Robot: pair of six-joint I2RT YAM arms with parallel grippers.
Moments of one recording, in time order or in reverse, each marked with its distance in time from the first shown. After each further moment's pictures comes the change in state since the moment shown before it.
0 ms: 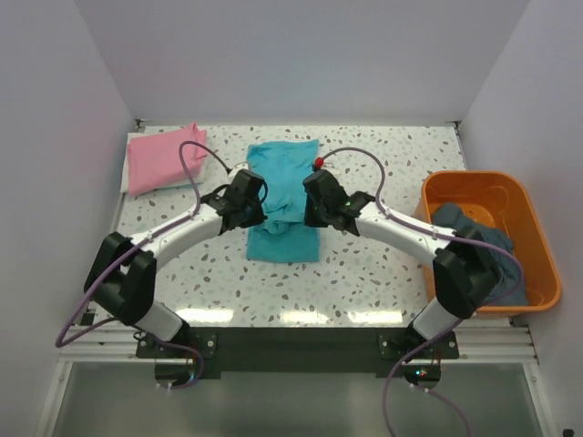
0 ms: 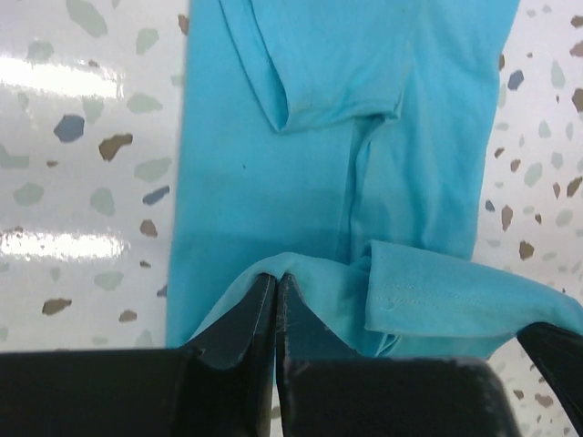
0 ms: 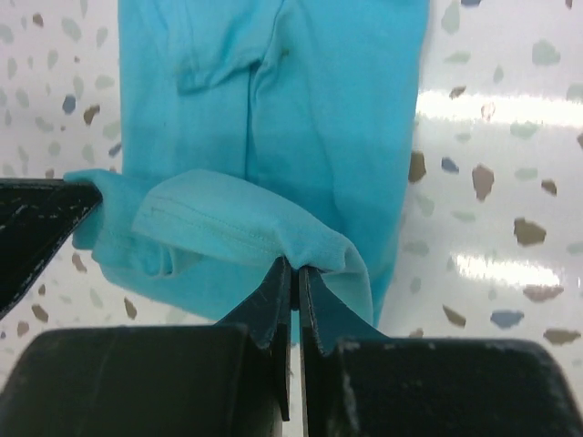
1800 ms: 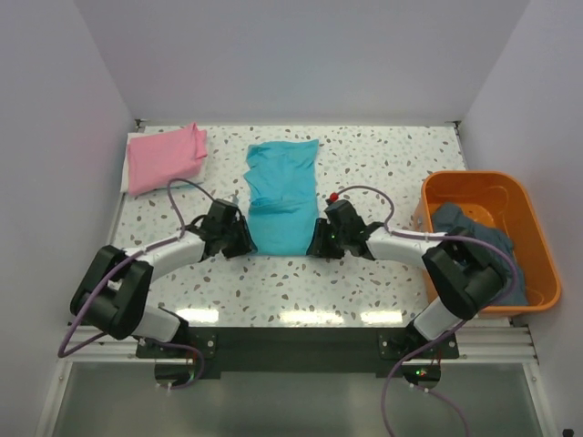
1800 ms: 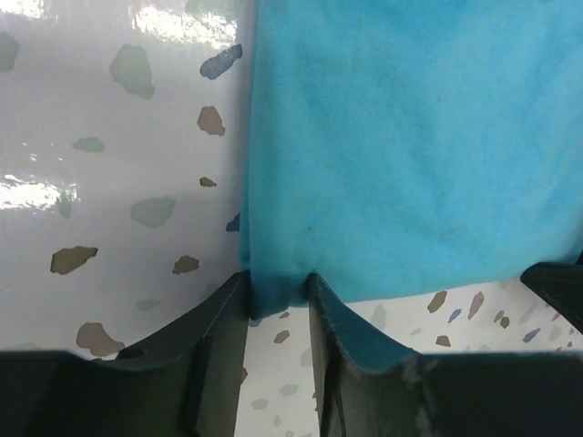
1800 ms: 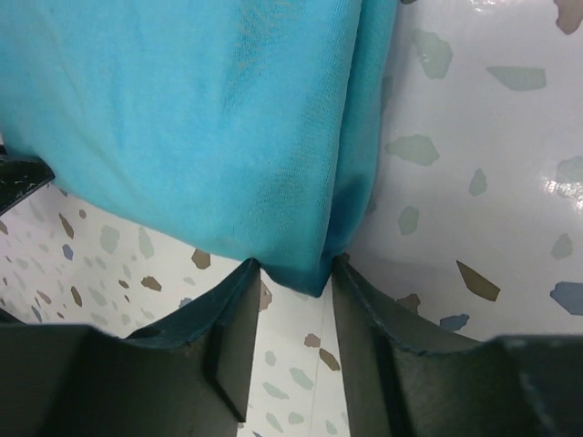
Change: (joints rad) left arm 0.135 -0.082 -0.372 0.233 0.291 0.069; right arm -0.105 0.006 -0.391 0.341 -0.341 0.068
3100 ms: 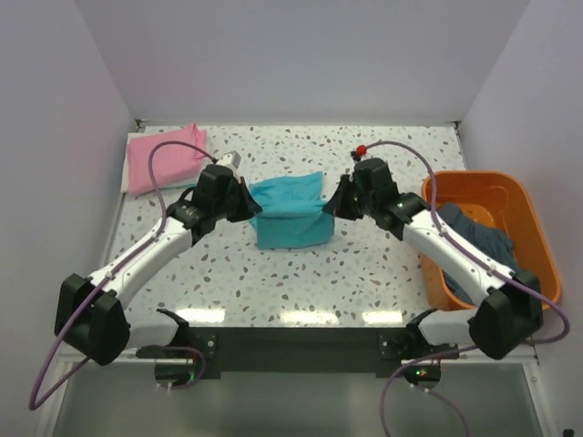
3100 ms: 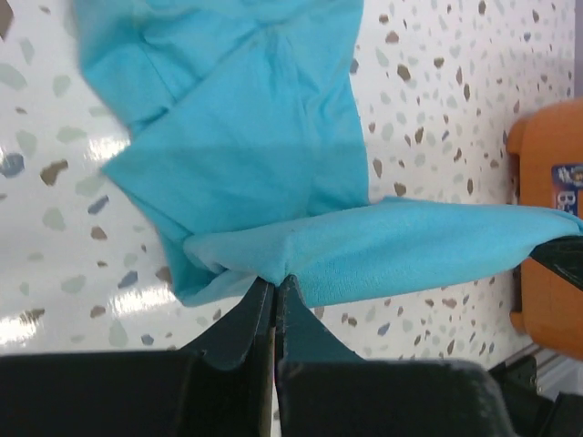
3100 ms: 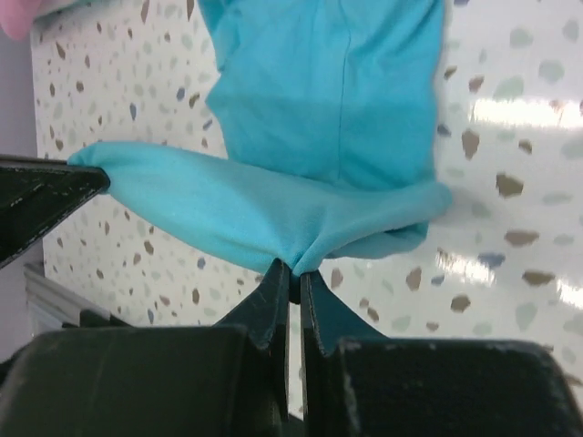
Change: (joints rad) left arm -0.054 -0.202 0.279 -0.178 -0.004 0.051; right arm -0.077 -0.354 0.257 -0.378 0.067 -0.067
